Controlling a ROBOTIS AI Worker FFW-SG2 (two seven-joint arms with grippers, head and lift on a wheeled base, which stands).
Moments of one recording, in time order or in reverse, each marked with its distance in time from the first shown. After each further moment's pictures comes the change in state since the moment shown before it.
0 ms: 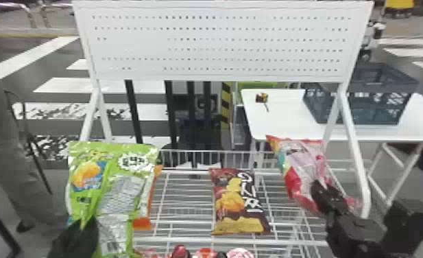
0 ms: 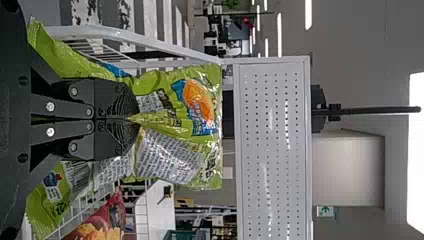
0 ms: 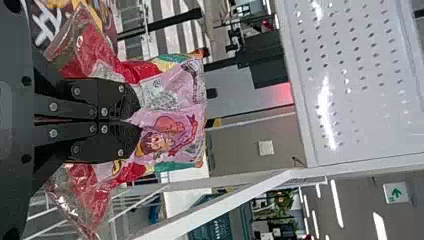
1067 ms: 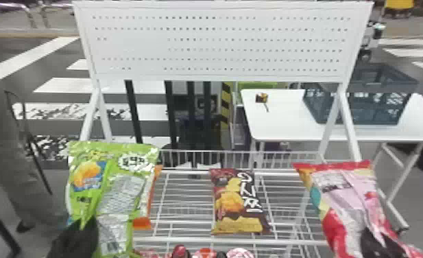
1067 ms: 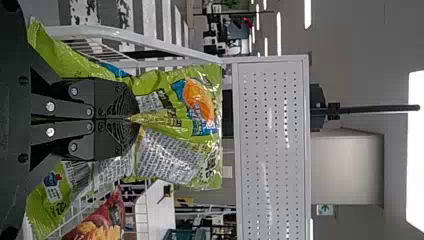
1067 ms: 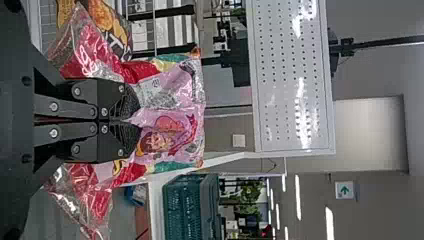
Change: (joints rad) left arm 0.005 0.006 0.000 -0.006 -0.001 0.000 0.001; right arm 0.512 0.000 -0.021 -0.265 0.092 -0.320 0.001
